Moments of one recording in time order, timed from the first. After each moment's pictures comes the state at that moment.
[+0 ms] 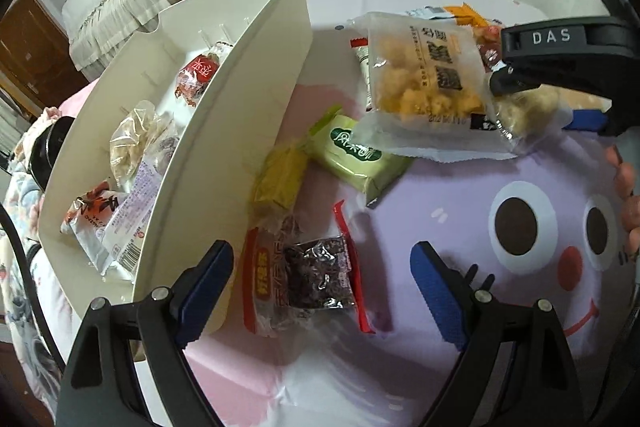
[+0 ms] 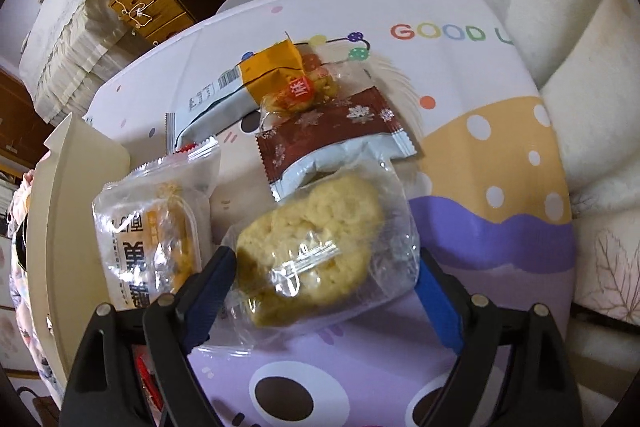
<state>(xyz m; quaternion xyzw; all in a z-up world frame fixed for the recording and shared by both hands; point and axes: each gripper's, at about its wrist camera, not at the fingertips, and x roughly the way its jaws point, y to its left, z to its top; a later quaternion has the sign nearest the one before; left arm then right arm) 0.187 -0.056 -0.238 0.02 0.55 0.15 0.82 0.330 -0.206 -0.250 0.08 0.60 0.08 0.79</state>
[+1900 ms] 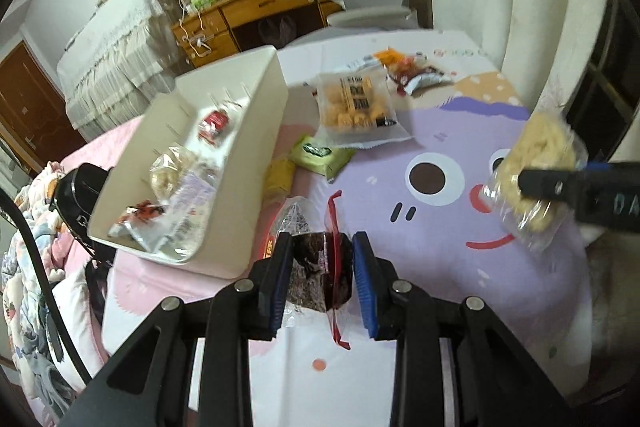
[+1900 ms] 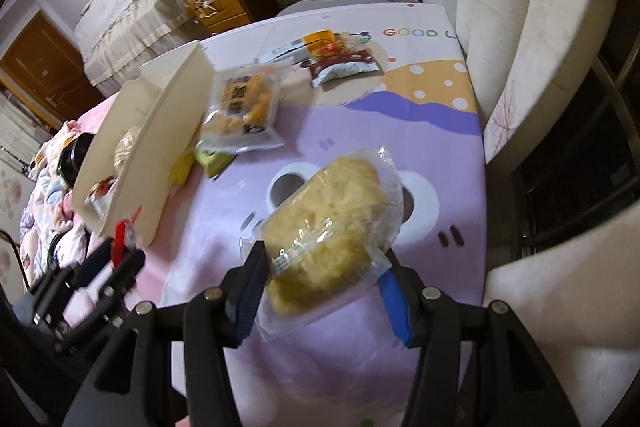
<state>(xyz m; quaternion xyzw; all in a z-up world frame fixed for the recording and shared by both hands) 0.069 -0.116 -0.150 0.08 0.47 0.10 0.87 0.141 -0.266 -0.165 0.04 0.55 0.17 0.82</state>
